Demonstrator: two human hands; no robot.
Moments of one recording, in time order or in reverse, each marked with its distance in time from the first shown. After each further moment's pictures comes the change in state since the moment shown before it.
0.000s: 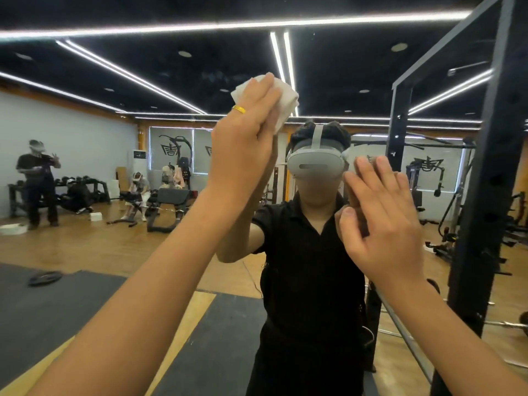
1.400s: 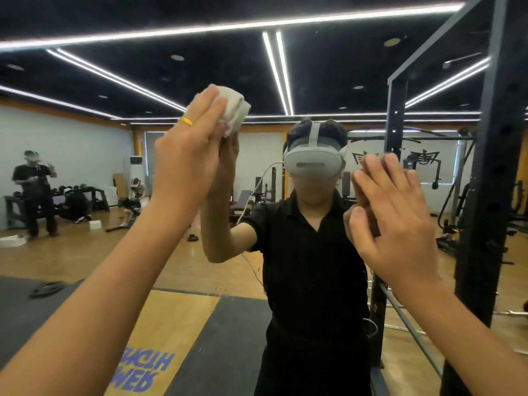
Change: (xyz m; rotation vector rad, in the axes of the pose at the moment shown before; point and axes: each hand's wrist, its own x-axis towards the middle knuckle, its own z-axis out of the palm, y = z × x) left_hand -0.012 -0.061 -0.051 0.232 -0.130 0.002; right_hand 0.000 -0.004 0.001 -0.040 0.000 -0.011
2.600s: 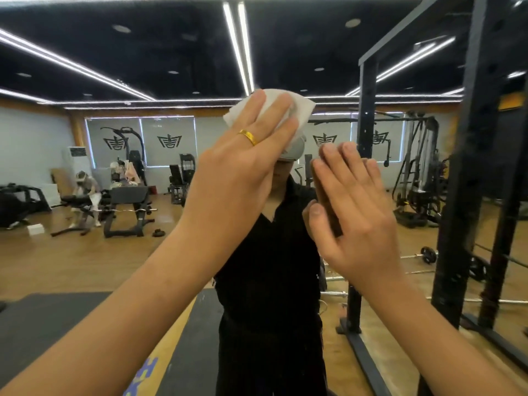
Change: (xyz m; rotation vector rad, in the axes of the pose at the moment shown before) left_hand -0.031 -0.035 0.004 -0.168 -0.043 0.264; right_hand 0.027 -0.114 0.078 -0.013 -0.004 -0.012
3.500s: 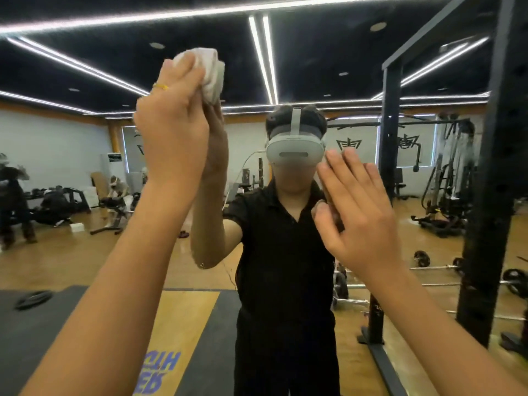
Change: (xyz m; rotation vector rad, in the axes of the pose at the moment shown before) left_hand 0.036 -0.062 -0.037 0.070 0.174 -0.412; right_hand 0.000 0.002 -0.001 -0.010 0.007 -0.028
